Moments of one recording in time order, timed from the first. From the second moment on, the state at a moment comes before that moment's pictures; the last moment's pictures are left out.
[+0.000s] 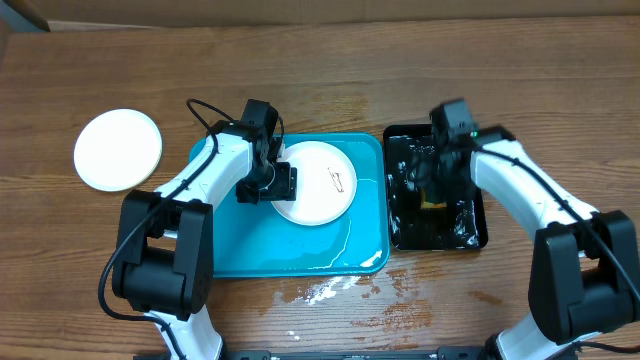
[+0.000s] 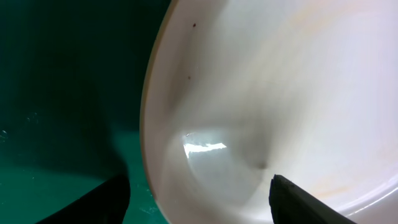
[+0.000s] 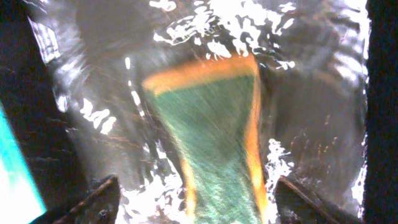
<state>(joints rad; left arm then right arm) -0.23 1.92 1.25 -0.86 0.14 -0.23 0.24 1.78 1.19 -0.79 -0.04 0.42</state>
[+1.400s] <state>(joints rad) -0.23 1.92 1.25 -0.83 0.14 -0.23 0.24 1.78 1.06 -0.46 0.02 0.41</state>
